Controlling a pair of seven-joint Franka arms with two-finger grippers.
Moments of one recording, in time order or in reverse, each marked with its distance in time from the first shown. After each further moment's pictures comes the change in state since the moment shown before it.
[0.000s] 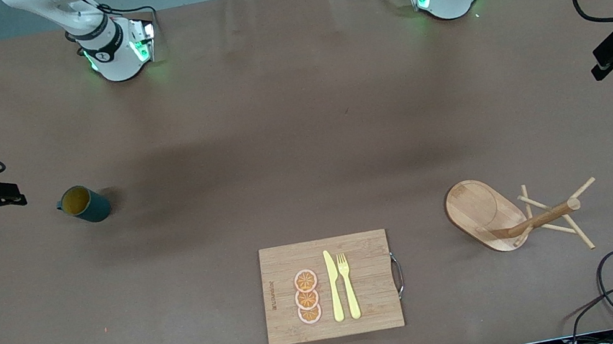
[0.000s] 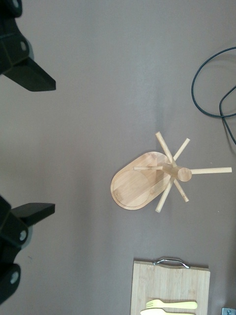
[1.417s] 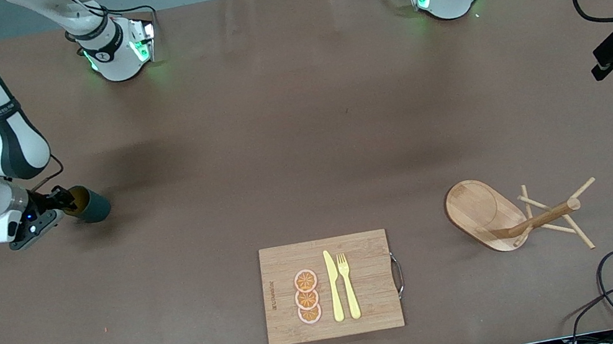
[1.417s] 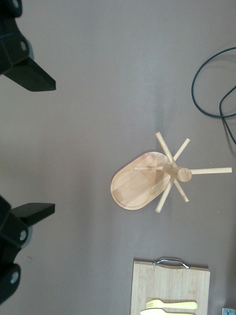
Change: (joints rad) left arm 0.000 0.000 0.000 0.000 0.000 0.000 0.000; right arm -0.130 0.032 0.008 -0.681 0.001 0.823 -0.368
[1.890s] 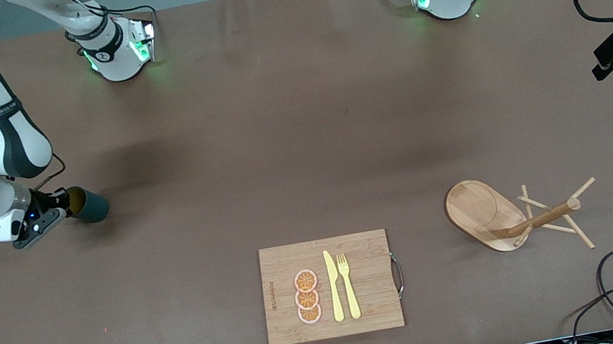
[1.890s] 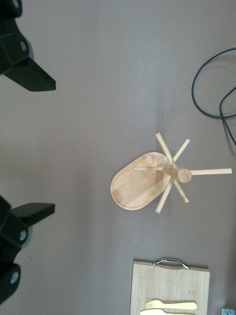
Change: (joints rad) left arm 0.001 0.000 0.001 0.000 0.000 0.000 0.000; right arm 0.011 -0.003 0.006 -0.005 0.002 -0.007 0.005
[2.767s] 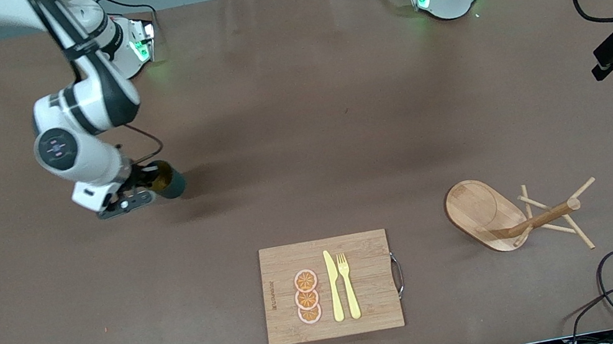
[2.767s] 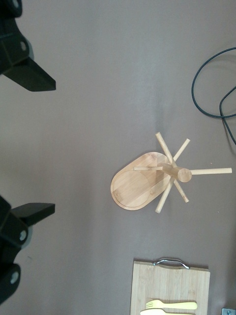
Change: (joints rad) left arm -0.001 0.000 -0.001 0.000 0.000 0.000 0.000; right arm 0.527 -0.114 0.016 0.032 0.012 -0.199 0.971
